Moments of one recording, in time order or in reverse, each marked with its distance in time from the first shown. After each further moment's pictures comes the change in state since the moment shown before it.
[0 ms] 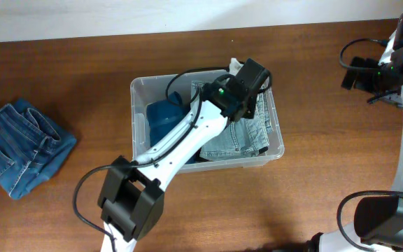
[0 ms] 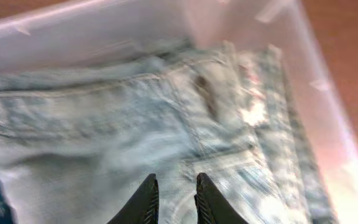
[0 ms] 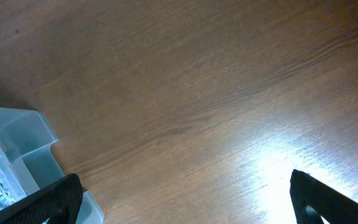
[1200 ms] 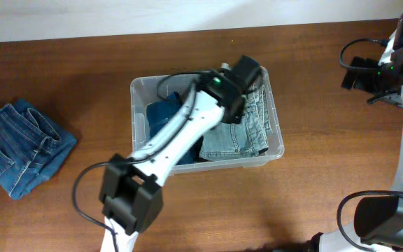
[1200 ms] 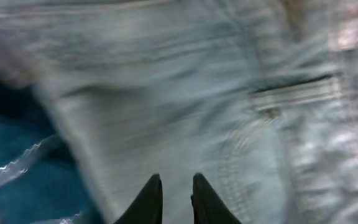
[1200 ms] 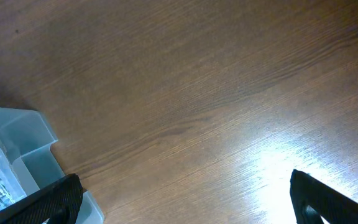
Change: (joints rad) left arm 0.058 0.037 0.127 -0.354 0.002 0.029; right arm 0.000 0.000 0.000 0.000 0.000 0.000
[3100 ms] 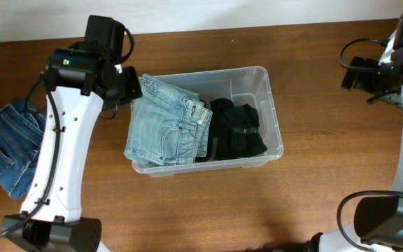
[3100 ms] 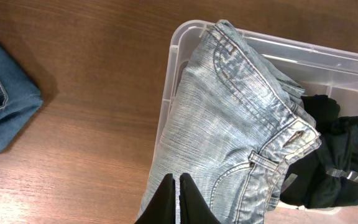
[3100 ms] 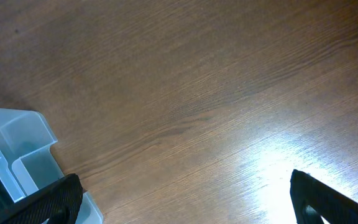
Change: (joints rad) left arm 0.502 -0.362 -0.044 -0.218 0.093 -0.003; right arm 0.000 0.000 0.000 0.000 0.000 0.000
